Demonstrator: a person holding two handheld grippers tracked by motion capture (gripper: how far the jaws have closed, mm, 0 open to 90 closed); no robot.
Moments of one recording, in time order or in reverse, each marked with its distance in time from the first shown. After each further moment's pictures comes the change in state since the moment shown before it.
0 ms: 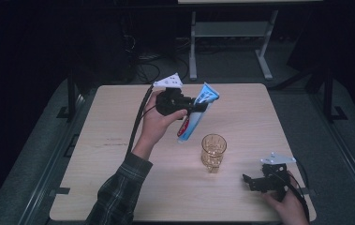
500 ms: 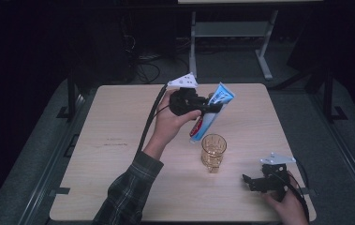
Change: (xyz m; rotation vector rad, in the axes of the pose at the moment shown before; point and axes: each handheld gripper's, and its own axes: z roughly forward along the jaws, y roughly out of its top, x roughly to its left) left arm -0.017 0.016 0.028 -0.021 -0.060 0.038; right arm 0.001 0.000 0.000 0.000 0.005 -0.002
